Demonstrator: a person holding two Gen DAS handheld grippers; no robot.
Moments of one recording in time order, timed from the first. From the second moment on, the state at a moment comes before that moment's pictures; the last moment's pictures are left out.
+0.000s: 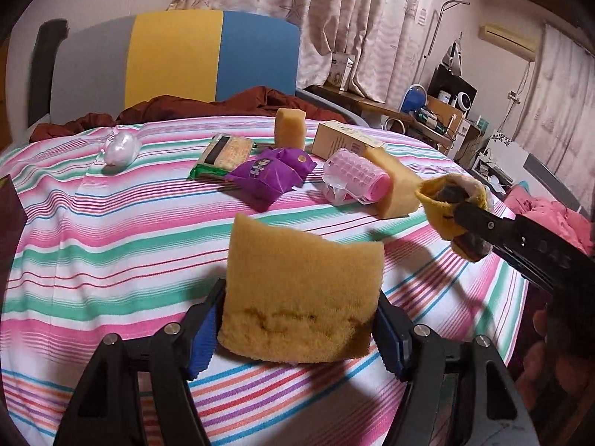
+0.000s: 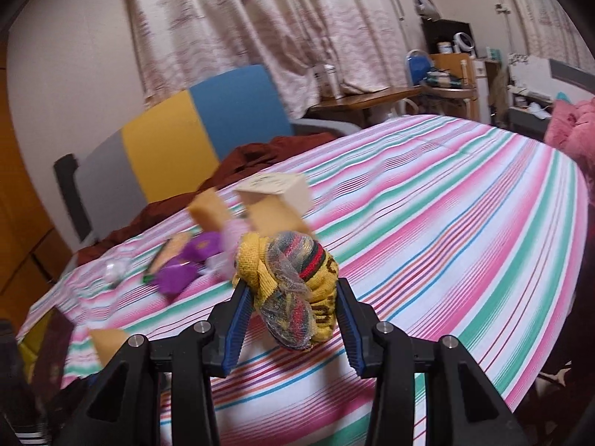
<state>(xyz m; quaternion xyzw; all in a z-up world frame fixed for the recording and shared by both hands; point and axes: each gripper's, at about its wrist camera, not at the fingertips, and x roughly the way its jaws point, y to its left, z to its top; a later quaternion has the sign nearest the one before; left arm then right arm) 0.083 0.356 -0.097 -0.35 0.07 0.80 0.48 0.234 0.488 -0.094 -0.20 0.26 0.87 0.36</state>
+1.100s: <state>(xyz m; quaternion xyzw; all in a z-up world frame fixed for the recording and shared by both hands) -0.031 0.139 -0.039 -0.38 -0.11 0.86 0.31 0.172 0.350 -0.061 -0.24 0.23 0.93 0.18</state>
